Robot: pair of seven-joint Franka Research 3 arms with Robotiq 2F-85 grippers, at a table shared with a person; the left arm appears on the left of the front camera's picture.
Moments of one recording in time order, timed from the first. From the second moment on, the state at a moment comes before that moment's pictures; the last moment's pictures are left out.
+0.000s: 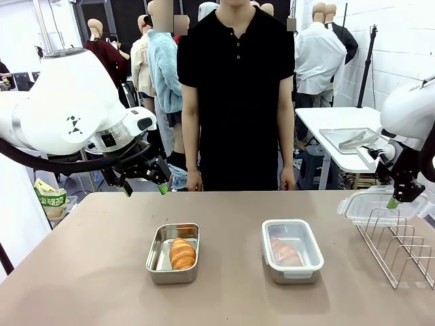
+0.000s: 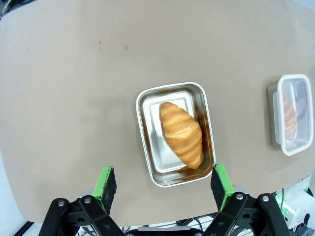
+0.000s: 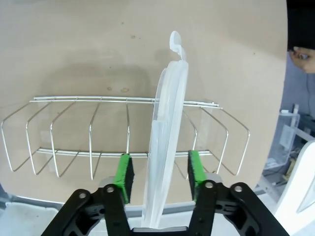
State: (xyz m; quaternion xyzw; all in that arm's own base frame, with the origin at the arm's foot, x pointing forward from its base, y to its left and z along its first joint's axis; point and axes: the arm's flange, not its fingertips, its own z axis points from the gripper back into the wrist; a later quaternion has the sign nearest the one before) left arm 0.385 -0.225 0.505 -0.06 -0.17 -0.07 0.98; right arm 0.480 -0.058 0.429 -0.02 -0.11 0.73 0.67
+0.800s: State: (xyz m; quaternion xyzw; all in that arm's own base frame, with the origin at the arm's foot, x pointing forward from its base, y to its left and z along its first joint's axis) left arm 0.385 -0.225 0.505 -0.06 -0.17 -0.07 0.98; right arm 0.481 -0.058 0.440 0.00 -0.12 0.73 0.67
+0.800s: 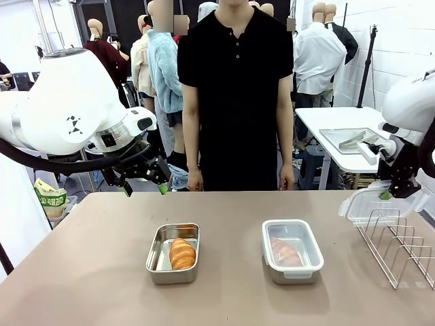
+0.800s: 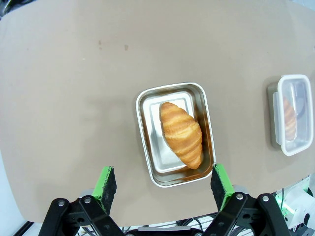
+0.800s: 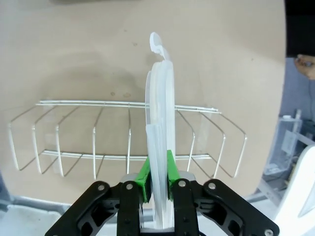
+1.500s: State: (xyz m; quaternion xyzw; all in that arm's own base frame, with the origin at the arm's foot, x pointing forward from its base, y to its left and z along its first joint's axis) left arm 0.385 -0.225 0.505 -0.06 -0.17 -0.07 0.98; right arm 0.437 -0.052 0.520 0.01 -0.15 0.73 0.66
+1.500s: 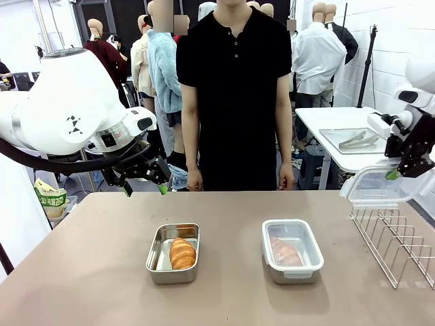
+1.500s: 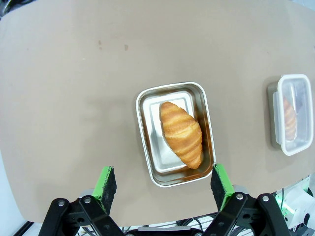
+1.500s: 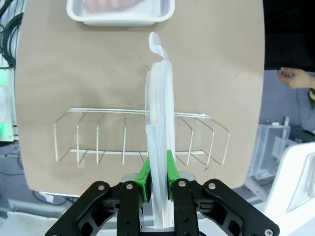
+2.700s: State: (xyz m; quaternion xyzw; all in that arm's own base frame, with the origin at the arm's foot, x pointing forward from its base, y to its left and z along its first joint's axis) left arm 0.385 -0.225 0.505 -0.06 -0.17 -0.07 0.98; right arm 0.488 0.104 0.667 -0.18 -0.24 0.88 0.36
